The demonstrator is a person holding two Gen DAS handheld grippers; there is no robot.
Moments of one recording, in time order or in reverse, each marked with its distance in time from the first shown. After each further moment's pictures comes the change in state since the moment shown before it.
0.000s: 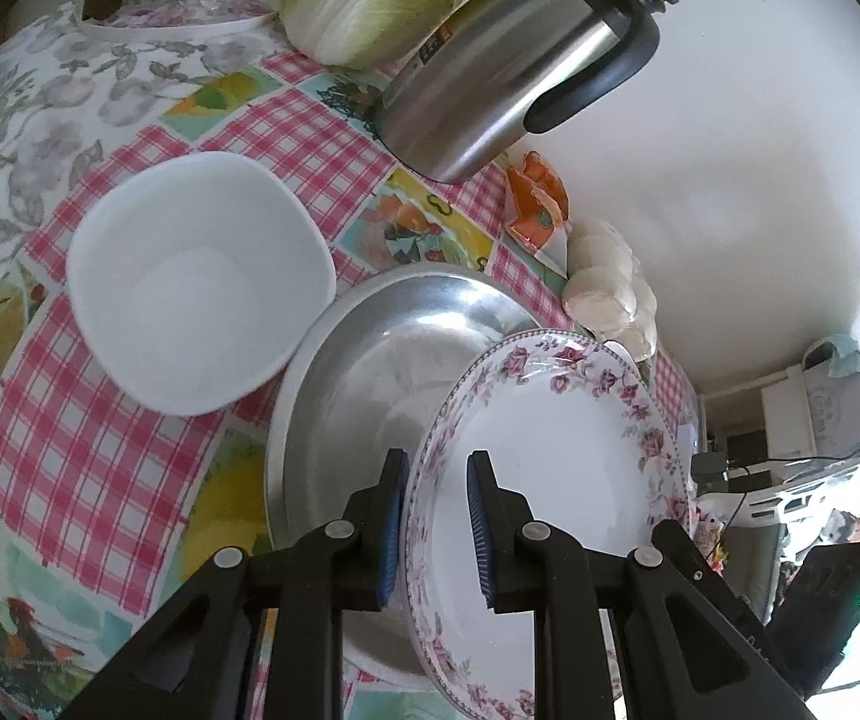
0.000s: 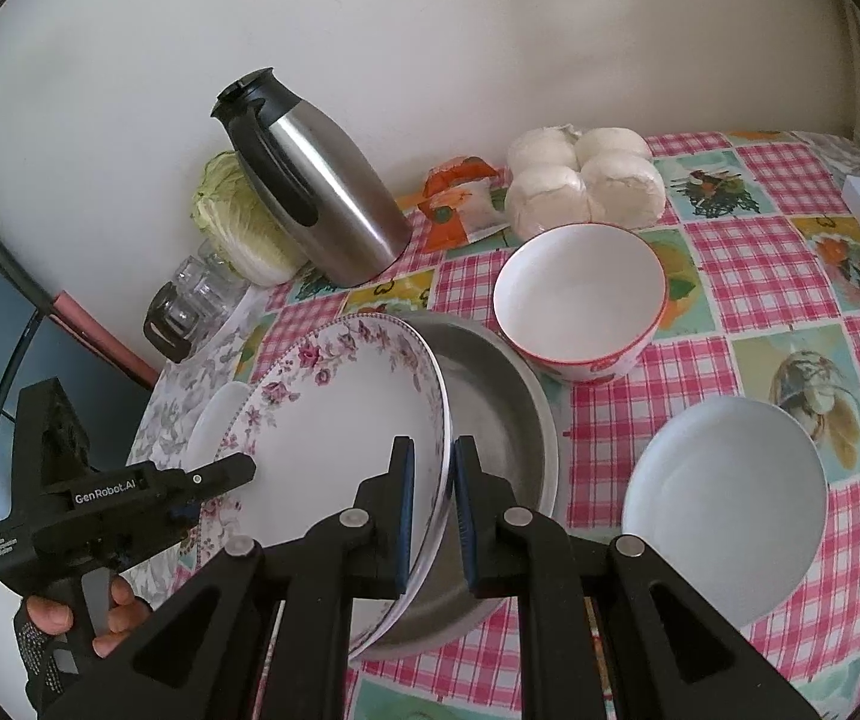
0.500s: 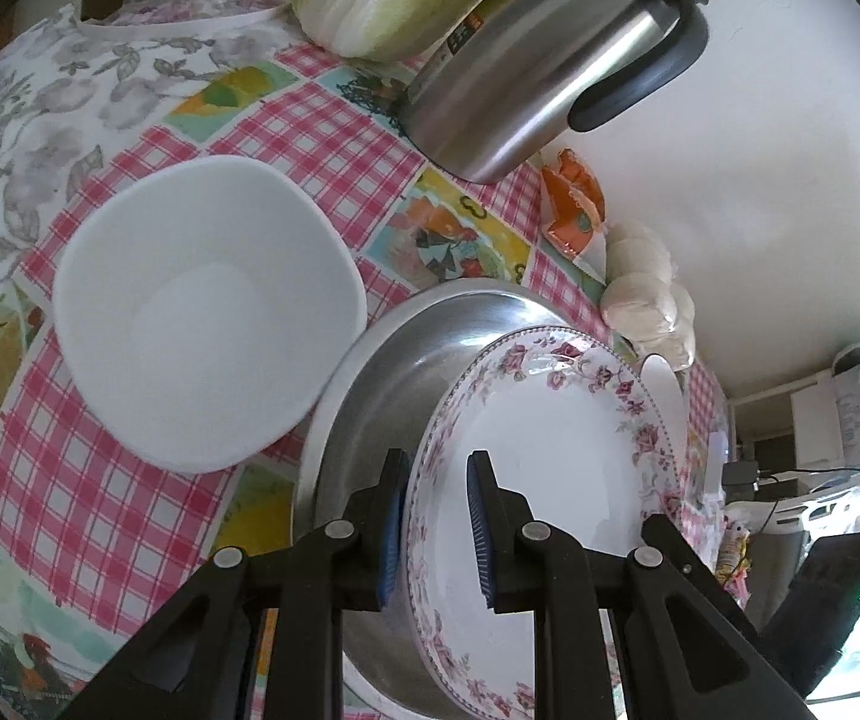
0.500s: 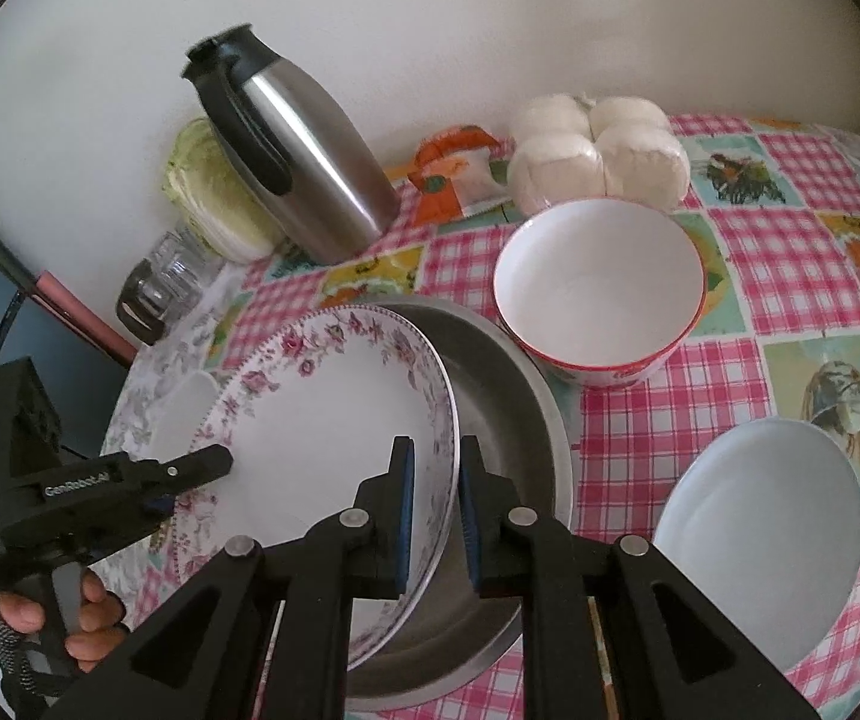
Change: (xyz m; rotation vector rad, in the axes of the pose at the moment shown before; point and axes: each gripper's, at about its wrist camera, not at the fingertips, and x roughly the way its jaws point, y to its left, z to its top) left arm 0.022 0.011 0.014 0.004 0.014 0.068; right arm 0.047 -0.007 0.003 -0.006 0.071 -0.031
